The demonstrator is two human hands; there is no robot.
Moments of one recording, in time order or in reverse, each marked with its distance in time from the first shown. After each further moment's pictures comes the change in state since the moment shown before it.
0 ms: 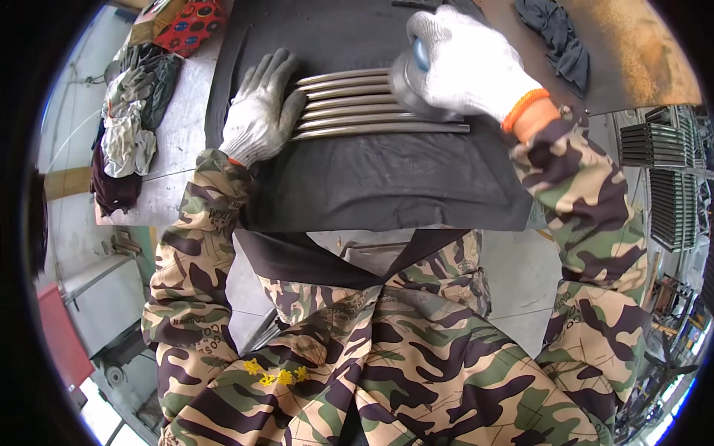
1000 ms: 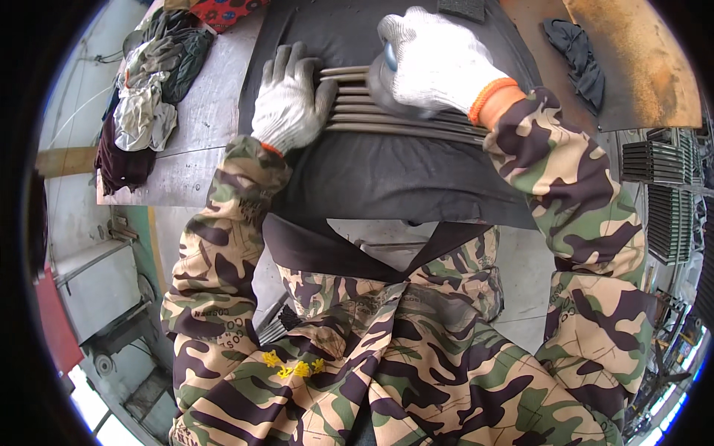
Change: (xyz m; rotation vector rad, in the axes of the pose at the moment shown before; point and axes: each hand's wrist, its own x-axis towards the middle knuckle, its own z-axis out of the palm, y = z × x) left_hand -0.008 -0.003 -0.012 0.022 -0.098 -0.181; right_hand 0.049 -0.069 0.016 0.103 -0.154 -0.039
